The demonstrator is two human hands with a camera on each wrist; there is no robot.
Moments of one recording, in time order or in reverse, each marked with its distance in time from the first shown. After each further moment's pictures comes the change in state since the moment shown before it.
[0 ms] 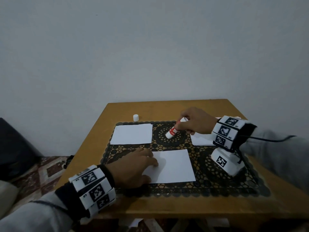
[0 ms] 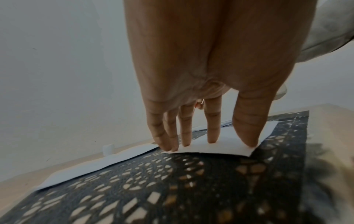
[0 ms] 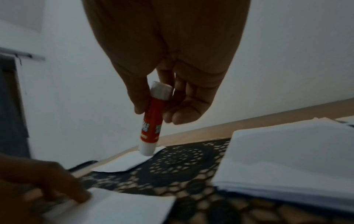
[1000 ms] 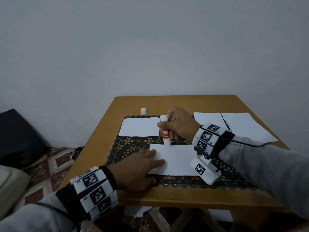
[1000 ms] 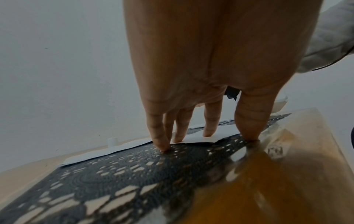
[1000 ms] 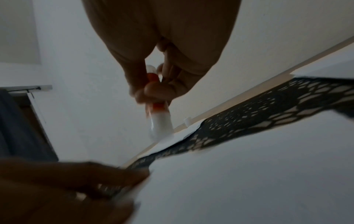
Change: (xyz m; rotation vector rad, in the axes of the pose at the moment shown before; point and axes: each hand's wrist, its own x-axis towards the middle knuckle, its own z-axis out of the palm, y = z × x) left_hand -0.030 0.008 0.011 0.052 -0.108 -0.033; right_hand -0.001 -0.048 0.066 0.465 0.073 -0.042
